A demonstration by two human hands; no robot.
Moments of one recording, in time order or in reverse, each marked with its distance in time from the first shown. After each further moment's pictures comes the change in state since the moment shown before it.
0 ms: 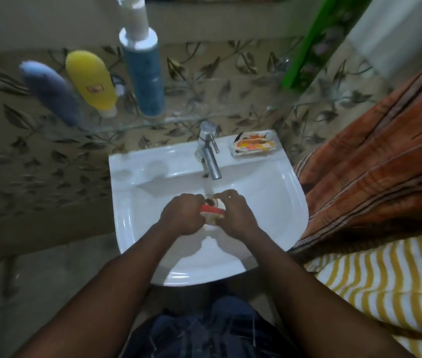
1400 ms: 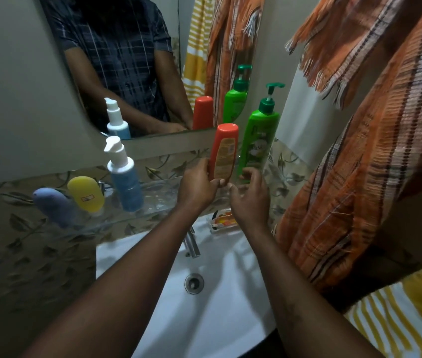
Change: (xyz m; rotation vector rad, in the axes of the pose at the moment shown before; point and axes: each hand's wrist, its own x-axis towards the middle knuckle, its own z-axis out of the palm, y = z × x) left_hand 0.093 0.148 -0.189 -0.423 0.646 0.101; right_hand 0.042 -0.053 -0.205 0.374 0.935 -0.068
